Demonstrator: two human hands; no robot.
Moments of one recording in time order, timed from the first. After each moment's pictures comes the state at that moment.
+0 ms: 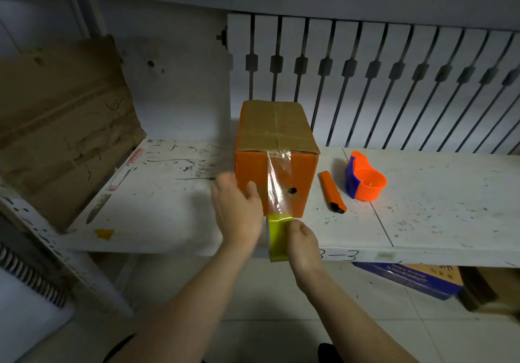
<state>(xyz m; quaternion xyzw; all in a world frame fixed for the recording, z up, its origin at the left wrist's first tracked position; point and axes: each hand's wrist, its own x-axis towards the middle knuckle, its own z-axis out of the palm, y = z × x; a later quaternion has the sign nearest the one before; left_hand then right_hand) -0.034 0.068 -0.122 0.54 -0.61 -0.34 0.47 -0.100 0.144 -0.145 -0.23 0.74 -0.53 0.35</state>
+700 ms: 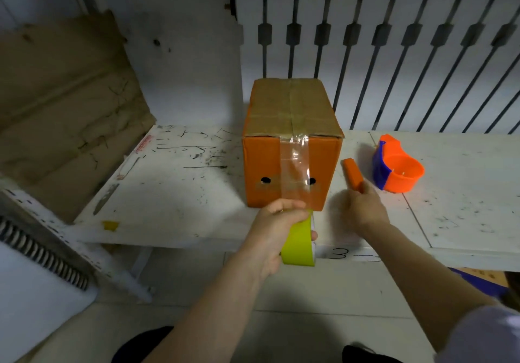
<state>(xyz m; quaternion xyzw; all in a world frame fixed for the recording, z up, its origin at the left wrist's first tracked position) -0.043 0.084 -0.140 0.42 -0.43 -0.75 0.27 -0.254 0.093 -0.210 -0.37 0.89 -0.24 0.13</state>
